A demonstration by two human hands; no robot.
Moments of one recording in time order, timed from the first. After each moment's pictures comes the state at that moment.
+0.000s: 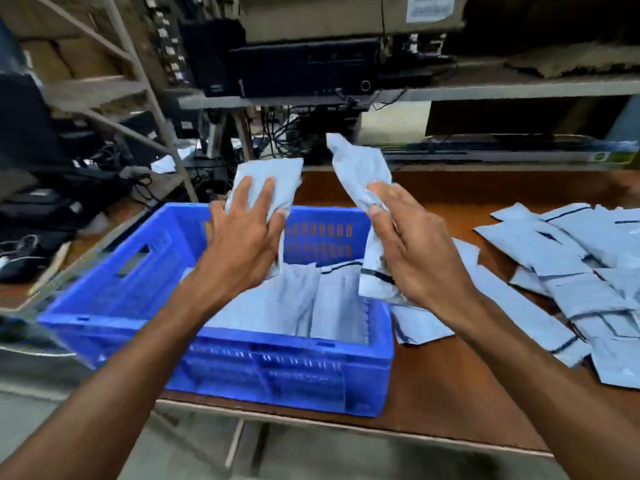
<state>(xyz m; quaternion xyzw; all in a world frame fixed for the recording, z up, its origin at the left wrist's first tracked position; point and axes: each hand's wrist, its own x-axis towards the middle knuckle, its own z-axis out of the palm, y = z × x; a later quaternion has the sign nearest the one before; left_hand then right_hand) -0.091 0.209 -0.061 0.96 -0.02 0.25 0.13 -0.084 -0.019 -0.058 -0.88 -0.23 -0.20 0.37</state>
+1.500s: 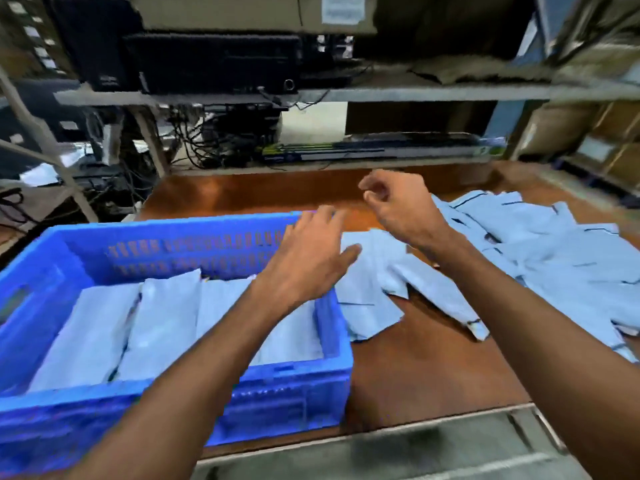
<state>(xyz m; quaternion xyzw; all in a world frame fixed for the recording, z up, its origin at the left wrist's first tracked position) -0.030 0.096 -0.090 0.95 -0.24 0.13 0.15 0.018 -0.083 -0.066 -0.93 -0.08 -0.21 0.28</state>
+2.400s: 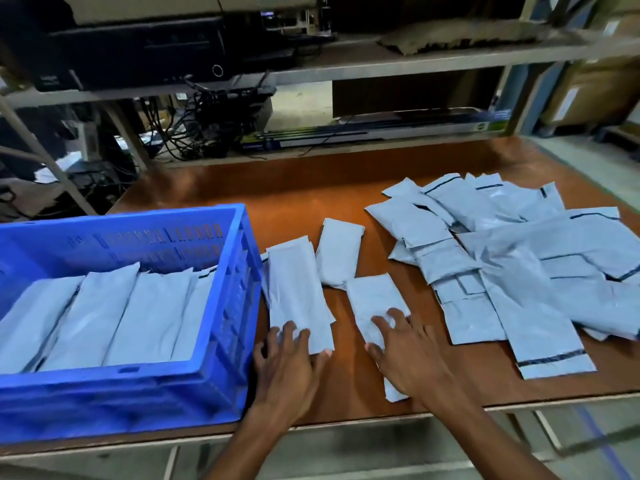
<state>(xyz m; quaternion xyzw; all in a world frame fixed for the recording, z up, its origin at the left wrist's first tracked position) -0.113 -0.036 -0.268 1.00 -0.01 -0.03 0.07 -0.095 -0.249 -0.258 -1.00 -0.04 0.08 0.05</state>
